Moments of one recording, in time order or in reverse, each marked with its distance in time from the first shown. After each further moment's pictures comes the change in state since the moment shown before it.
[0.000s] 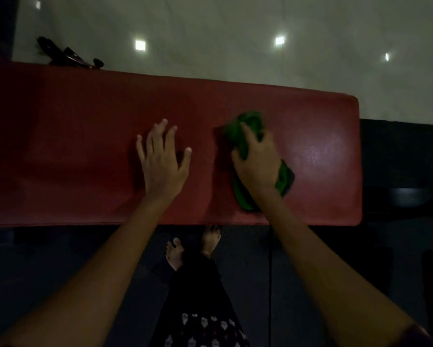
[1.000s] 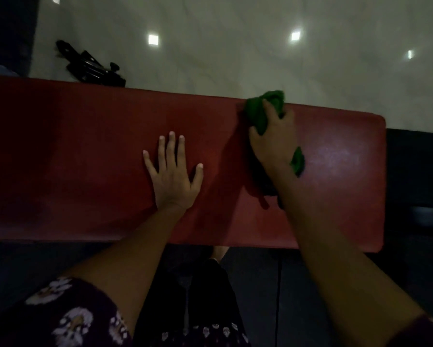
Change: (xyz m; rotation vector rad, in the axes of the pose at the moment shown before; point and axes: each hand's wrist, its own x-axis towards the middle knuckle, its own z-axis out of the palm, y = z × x) left_hand 0.016 -0.017 0.008 0.171 -0.107 -0.051; right_hand 0.085 -0.033 -0.004 0.009 -0.087 0.132
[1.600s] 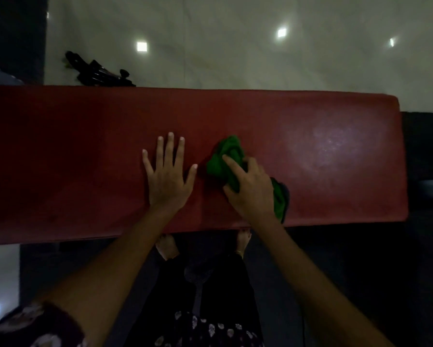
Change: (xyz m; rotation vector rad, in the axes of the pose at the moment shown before) left_hand -0.006 -0.106 -0.026 0.001 -0.050 0.168; right_hand -0.145 -0.059 0.060 -0.065 -0.046 -0.290
